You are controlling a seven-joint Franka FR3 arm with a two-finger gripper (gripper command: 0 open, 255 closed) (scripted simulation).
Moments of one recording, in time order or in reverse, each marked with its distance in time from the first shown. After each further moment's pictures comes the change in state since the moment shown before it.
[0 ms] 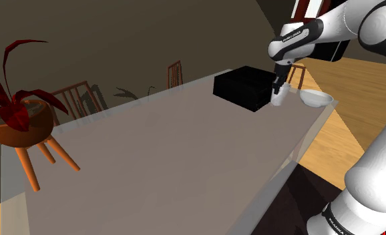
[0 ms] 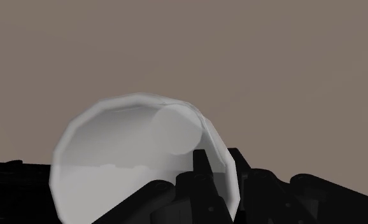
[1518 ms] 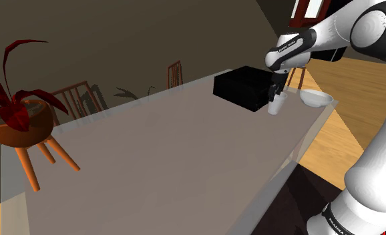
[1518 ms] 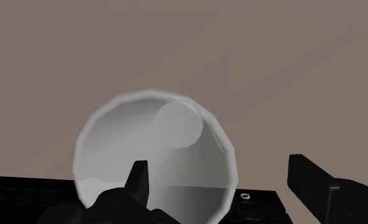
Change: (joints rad) arm -0.003 0.046 0.003 -0.053 0.009 0.099 0.005
